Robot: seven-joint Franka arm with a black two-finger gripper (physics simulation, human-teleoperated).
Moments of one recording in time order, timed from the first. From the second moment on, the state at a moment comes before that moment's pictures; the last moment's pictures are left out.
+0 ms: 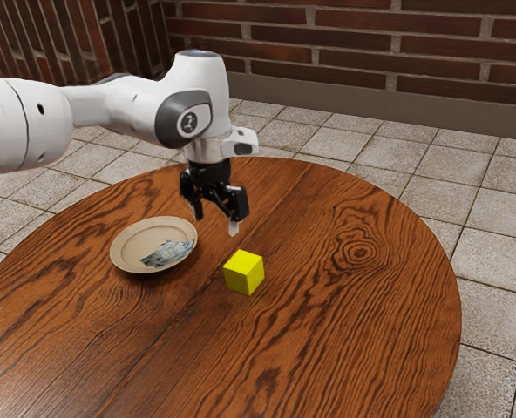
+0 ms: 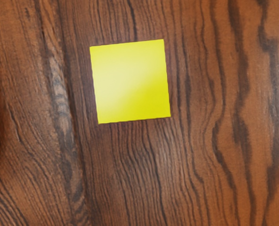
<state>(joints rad) -0.19 0.30 0.06 -1.67 -0.02 1.87 0.00</state>
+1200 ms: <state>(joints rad) -0.17 0.60 0.06 -1.61 -0.10 2.15 -0.18</state>
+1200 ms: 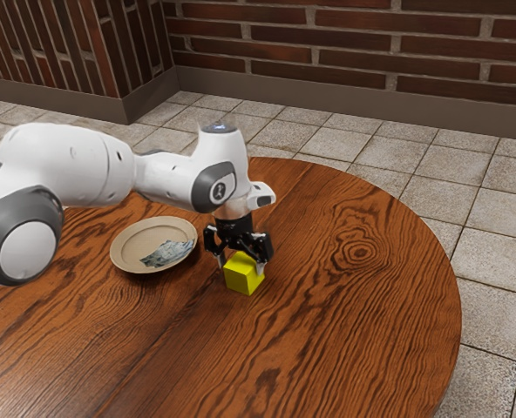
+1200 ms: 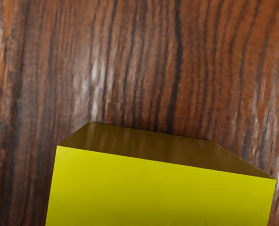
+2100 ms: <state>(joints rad) -0.17 0.53 0.07 -1.62 -0.05 2.14 -0.21</state>
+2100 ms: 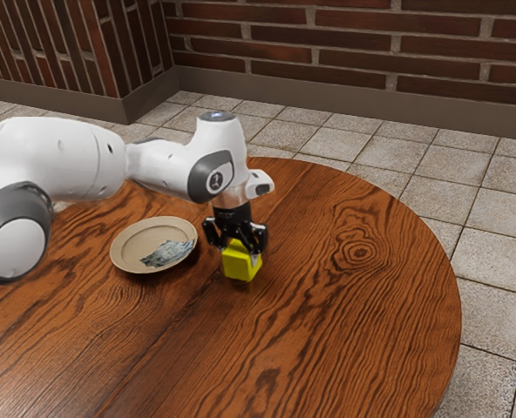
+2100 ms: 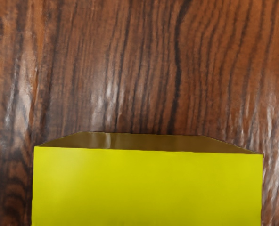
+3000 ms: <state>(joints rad) 0.08 0.43 0.11 -1.70 0.00 2.12 -0.16</state>
